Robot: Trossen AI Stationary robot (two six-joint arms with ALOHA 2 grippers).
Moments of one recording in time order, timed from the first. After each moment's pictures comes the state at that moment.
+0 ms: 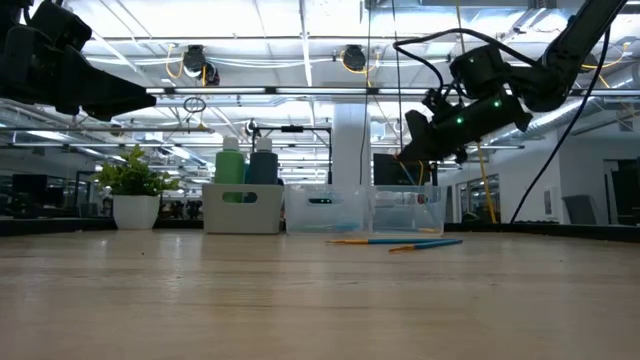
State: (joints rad) left arm -0.27 0.07 0.05 -0.04 -0.45 0.07; right arm -0.63 1.39 0.48 0.66 0.10 0.15
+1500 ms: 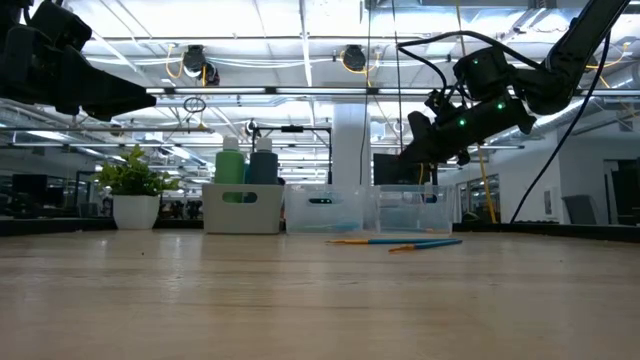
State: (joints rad) left arm -0.27 0.07 0.05 -0.04 -0.45 0.07; right arm -0.63 1.39 0.46 0.71 0.10 0.15
